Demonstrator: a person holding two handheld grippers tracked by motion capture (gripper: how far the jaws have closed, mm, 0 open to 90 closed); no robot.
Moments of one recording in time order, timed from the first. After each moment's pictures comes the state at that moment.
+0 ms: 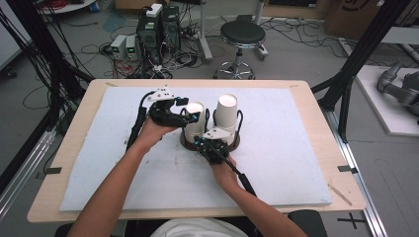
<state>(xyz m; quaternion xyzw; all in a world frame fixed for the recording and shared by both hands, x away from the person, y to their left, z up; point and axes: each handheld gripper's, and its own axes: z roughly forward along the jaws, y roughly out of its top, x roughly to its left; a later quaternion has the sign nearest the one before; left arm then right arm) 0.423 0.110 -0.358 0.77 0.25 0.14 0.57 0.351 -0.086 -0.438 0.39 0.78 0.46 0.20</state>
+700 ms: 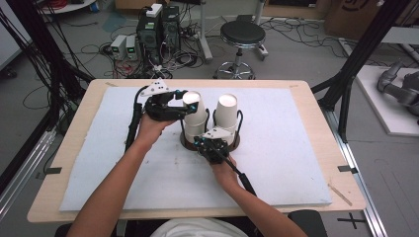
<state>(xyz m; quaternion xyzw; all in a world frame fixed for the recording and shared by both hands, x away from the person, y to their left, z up) 0.415 0.121 -0.325 0.73 0.26 0.16 0.61 0.352 -0.087 -0.439 0.38 0.78 0.46 0.19</state>
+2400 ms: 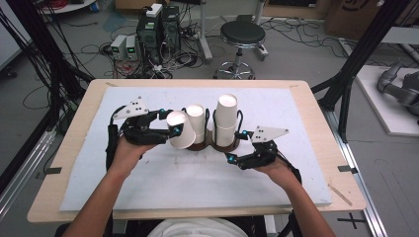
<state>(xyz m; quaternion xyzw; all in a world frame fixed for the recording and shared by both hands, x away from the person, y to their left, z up) 0.336 0.150 -0.323 0.75 0.26 0.13 0.60 0.332 -0.216 -0.387 0.20 0.83 0.50 0.14</state>
